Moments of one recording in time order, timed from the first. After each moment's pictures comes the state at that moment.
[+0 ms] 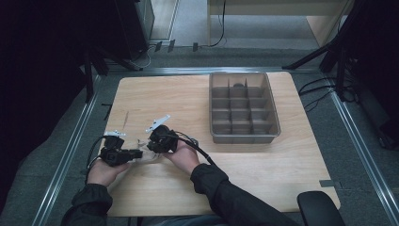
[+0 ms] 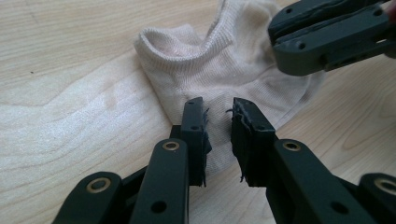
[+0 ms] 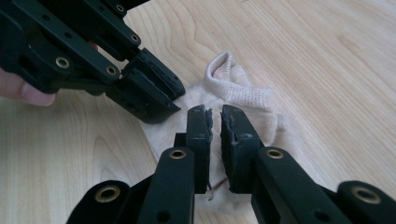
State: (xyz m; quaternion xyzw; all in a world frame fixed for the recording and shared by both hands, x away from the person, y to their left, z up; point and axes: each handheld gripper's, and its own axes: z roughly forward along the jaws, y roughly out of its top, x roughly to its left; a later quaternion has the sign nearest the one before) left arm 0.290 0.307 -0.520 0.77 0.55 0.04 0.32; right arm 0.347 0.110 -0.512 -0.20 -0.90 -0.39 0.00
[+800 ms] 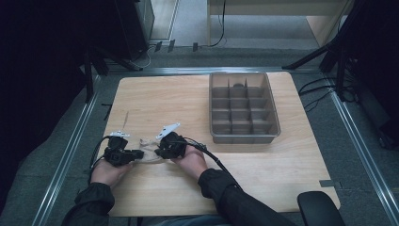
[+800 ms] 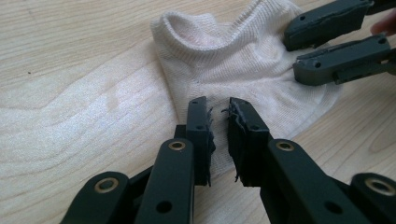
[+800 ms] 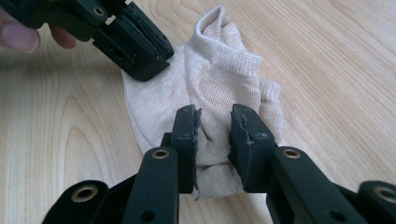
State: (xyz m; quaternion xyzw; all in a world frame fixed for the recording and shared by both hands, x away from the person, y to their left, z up) left arm 0.294 0.301 -0.527 0.78 0.55 0.05 0.30; right arm 0.344 0.084 -0.542 -0.19 -0.89 -0.40 -0.01
